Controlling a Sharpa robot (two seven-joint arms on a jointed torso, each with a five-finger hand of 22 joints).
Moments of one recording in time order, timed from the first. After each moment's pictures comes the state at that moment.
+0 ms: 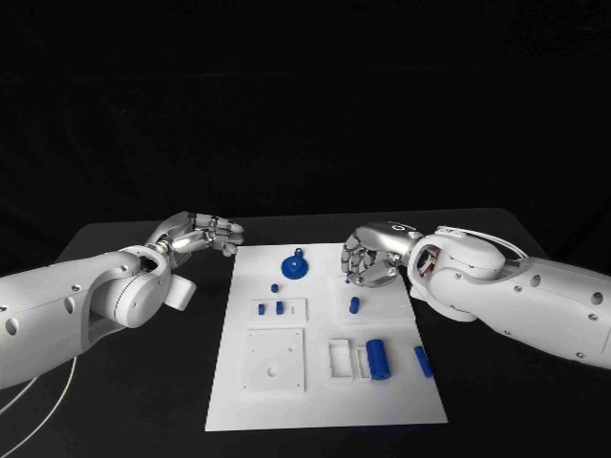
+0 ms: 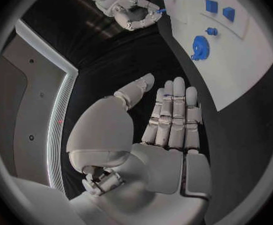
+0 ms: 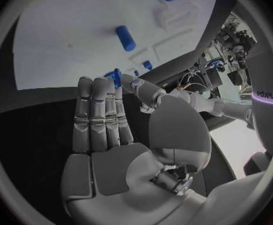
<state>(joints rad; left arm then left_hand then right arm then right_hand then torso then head) 1.31 -0.84 -0.13 1.32 -0.25 -0.23 0.29 1.11 -0.12 0.58 -0.28 0.14 0.91 0.16 0.22 0.56 1.21 0.11 0.14 0.14 1.01 0.07 0.62 0.36 0.04 0.65 -0.03 0.87 0.96 1.24 -0.77 0.02 1.49 -1.55 -0.19 -0.07 1.10 -0.19 0.83 -0.26 0.27 1.06 0.09 0.40 0.47 1.37 0.04 0.15 0.25 1.32 -0.06 0.60 0.95 0.25 1.15 0.05 0.56 1.17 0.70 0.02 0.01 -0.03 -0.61</state>
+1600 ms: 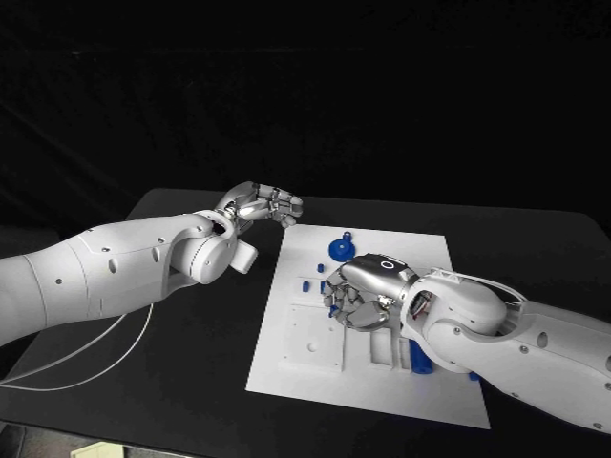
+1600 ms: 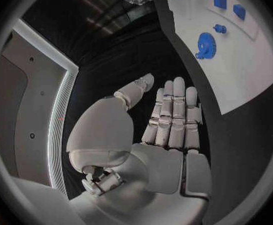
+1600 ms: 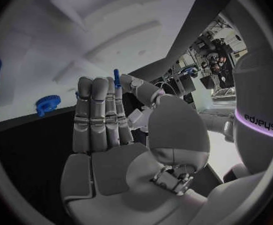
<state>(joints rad) 1.31 -0.79 -0.13 1.30 -0.21 -0.27 0.30 1.11 -0.12 0.57 -0.28 0.14 0.91 0.16 0.22 0.56 1.21 0.11 0.14 0.14 1.01 0.07 0.62 0.36 0.04 0.65 -0.03 0.87 0.97 1.16 -0.62 -0.06 1.55 -1.66 -0.25 -0.01 1.10 -0.17 0.82 -0.27 0.29 1.06 0.10 0.39 0.48 1.37 0.04 0.15 0.26 1.32 -0.06 0.60 0.95 0.25 1.15 0.05 0.56 1.17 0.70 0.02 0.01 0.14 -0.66</state>
